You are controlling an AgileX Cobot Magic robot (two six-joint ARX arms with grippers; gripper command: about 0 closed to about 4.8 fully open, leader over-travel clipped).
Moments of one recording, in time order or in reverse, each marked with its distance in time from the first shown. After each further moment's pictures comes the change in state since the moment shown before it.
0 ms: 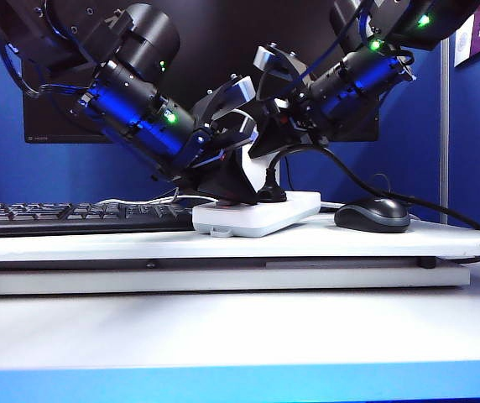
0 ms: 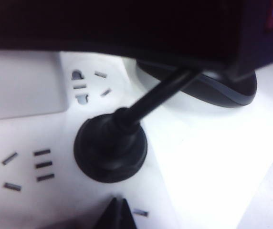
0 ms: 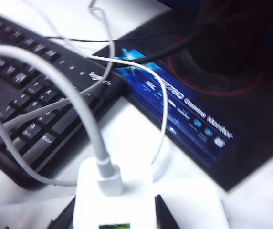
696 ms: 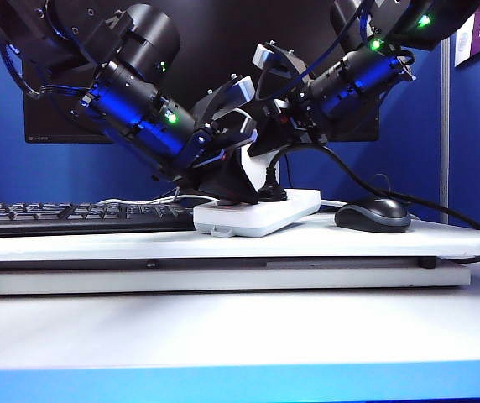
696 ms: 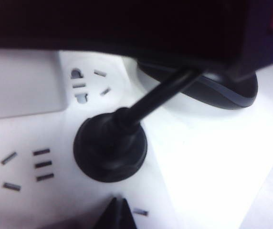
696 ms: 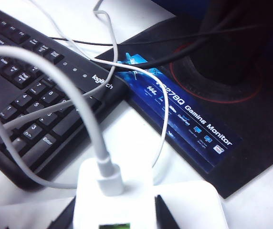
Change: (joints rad) left arm 0.000 0.005 0.003 0.003 0.000 0.000; right arm -0.001 0.000 -0.001 0.014 -0.011 -0.014
